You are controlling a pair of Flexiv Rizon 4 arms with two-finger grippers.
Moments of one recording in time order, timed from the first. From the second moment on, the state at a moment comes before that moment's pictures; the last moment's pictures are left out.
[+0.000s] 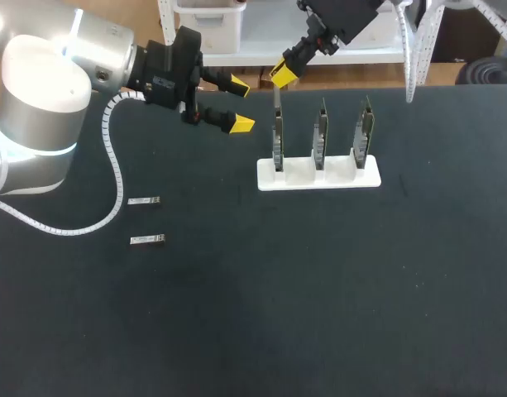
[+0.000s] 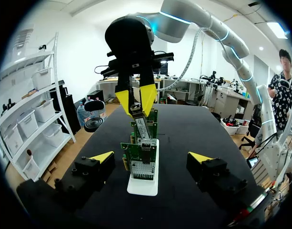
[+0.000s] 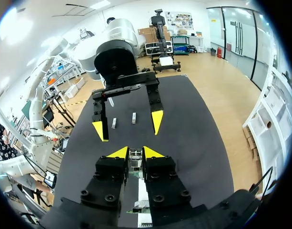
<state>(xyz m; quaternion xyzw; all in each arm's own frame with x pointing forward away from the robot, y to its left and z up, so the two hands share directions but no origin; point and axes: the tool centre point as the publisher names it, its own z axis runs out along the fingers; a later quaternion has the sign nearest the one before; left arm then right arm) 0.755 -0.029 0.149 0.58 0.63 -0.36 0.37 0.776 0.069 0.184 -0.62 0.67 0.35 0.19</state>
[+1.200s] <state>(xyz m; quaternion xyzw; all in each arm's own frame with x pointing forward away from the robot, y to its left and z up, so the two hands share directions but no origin) 0.755 -0.029 0.149 0.58 0.63 -0.36 0.37 0.770 0.058 0.185 -0.63 0.68 0.30 0.22</state>
